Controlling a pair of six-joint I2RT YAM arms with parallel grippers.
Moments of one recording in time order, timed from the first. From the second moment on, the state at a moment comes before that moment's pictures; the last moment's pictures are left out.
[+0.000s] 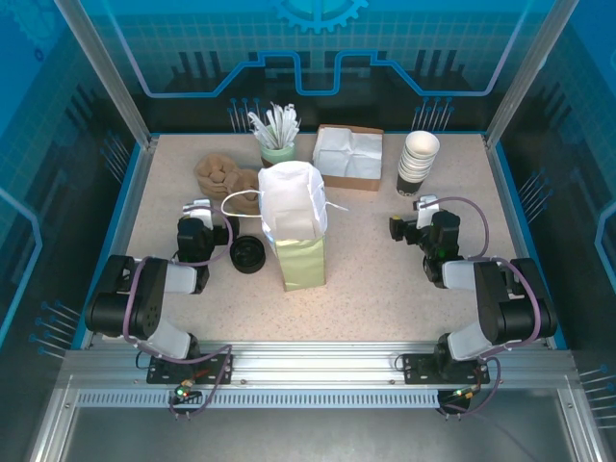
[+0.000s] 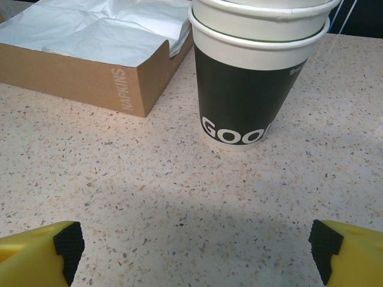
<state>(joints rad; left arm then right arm) -0.02 1.54 0.36 0.83 -0.08 -0.11 0.05 1.50 0.42 0.66 -0.05 -0.07</state>
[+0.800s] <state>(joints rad) -0.03 1.04 0.70 0.08 -0.22 -0.36 -0.03 1.02 0.67 -0.02 0.05 0.08</state>
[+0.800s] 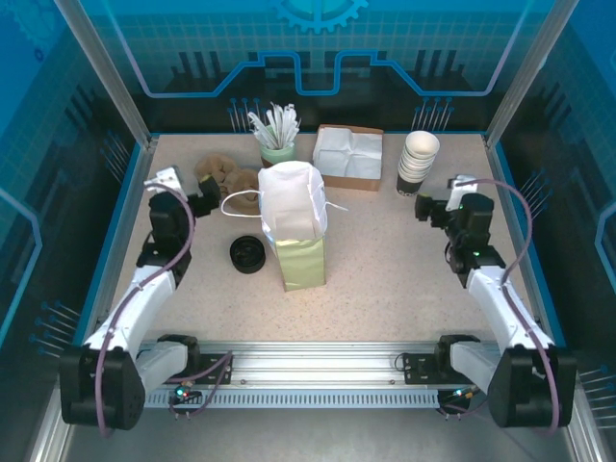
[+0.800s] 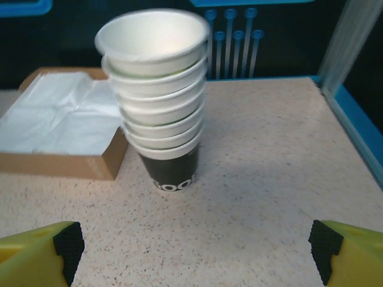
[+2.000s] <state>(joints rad) -0.48 0.91 0.81 -0.86 0.12 -0.67 -0.10 1.82 1.97 -1.03 -0.08 0.33</state>
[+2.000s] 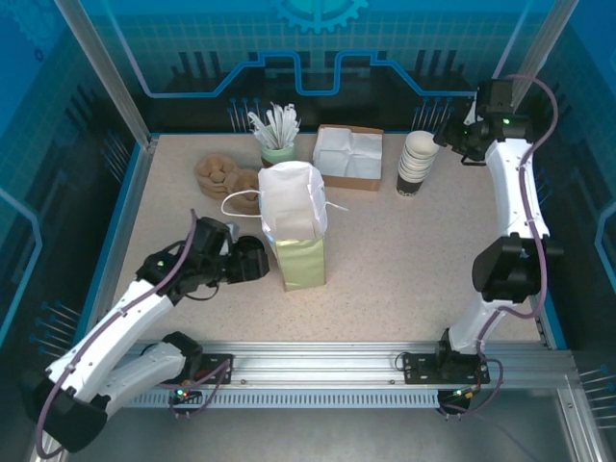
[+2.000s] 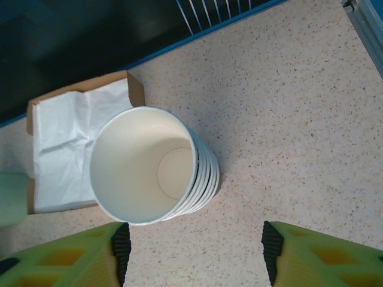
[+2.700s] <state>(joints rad) -0.53 1.19 0.71 -0.39 0.15 -0.78 -0.06 2.06 2.23 -1.12 0.01 0.29</state>
